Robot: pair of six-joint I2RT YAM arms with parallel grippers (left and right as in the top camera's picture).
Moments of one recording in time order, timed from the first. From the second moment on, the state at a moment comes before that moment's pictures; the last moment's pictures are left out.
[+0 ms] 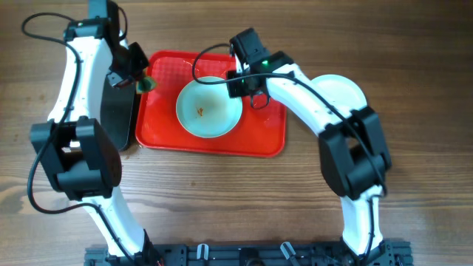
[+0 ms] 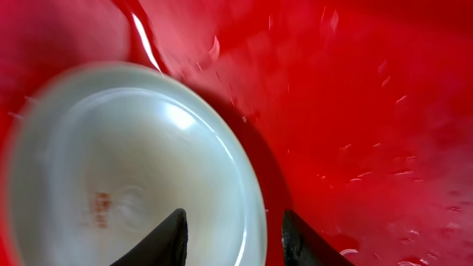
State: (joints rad) left arm 0.07 2.06 1.82 -1.11 0.10 -0.43; right arm 0.53 2.18 1.68 -0.66 -0.11 0.33
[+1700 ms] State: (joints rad) left arm -0.20 2.30 1.76 -0.61 0.34 -0.36; right arm 0.50 2.26 1.69 -0.64 -0.23 0.57
